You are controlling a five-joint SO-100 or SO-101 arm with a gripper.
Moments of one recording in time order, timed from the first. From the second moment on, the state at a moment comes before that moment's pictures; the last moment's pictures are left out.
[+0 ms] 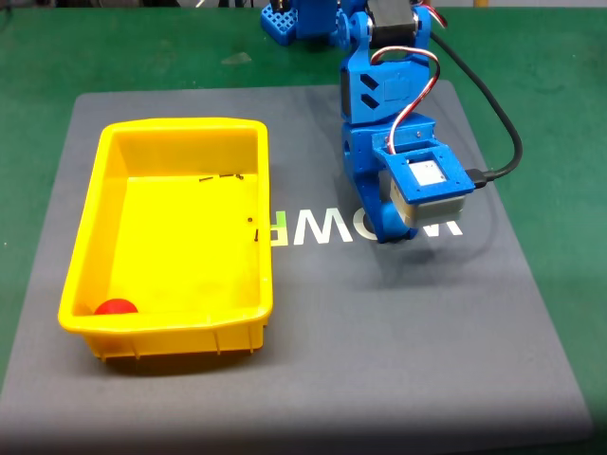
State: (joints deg) arm -9.8 54.5 68.2 43.2 -85.4
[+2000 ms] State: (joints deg) arm 20.7 76.5 64.8 49.6 -91.7
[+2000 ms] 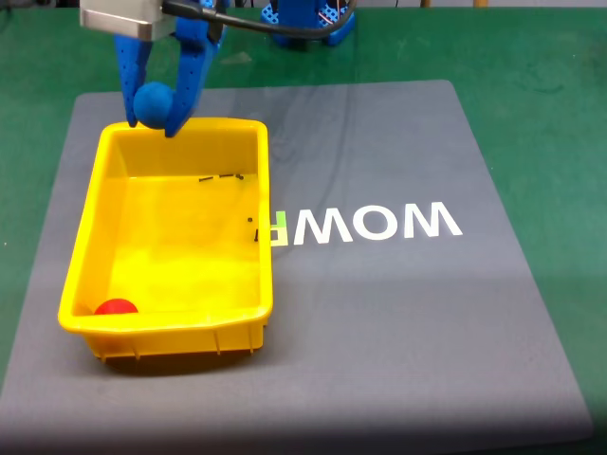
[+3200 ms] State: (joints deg) arm -0.5 118.6 84.6 61.0 -86.8
